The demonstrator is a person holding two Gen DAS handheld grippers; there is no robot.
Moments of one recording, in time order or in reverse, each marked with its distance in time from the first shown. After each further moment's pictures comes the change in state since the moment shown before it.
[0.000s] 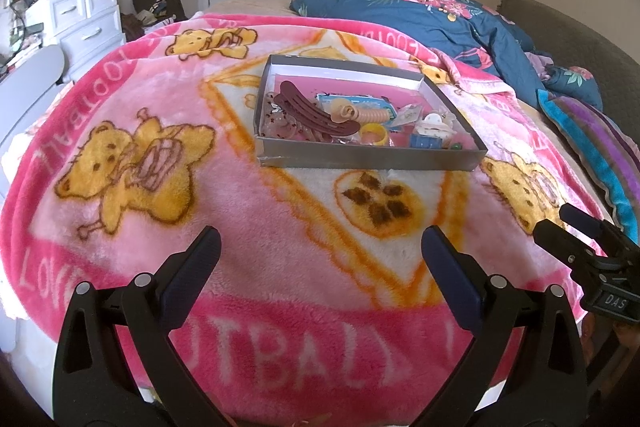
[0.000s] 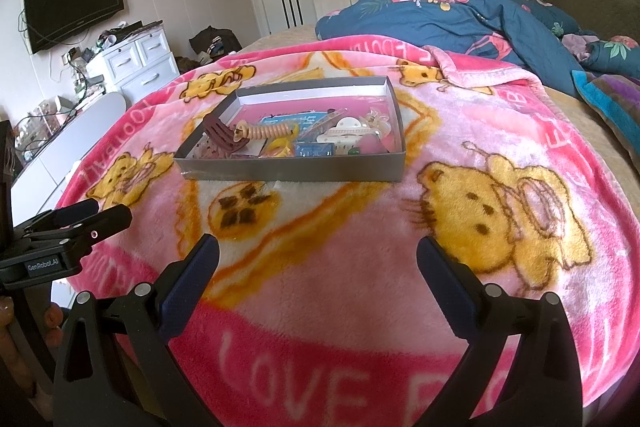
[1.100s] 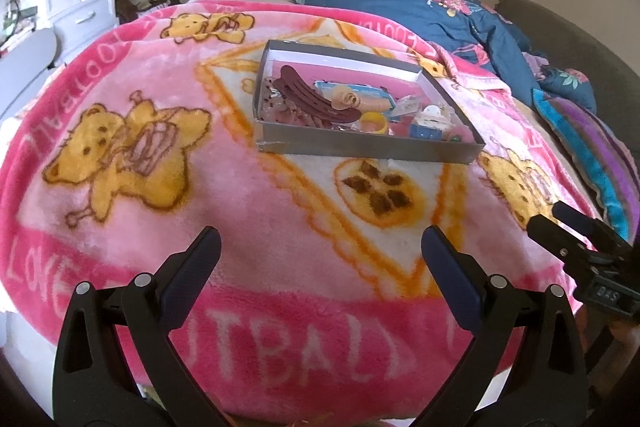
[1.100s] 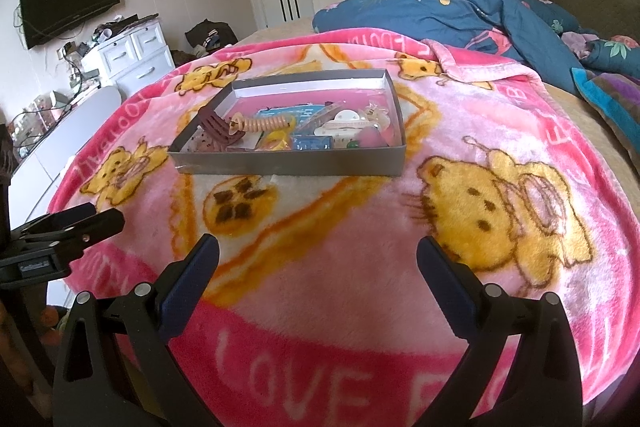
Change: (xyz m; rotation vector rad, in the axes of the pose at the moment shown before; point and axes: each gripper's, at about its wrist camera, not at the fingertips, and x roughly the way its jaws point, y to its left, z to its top) left arm 0.006 0.015 -0.006 -0.030 0.035 -0.061; right arm 0.005 0.006 -0.007 -0.002 0.023 -0.020
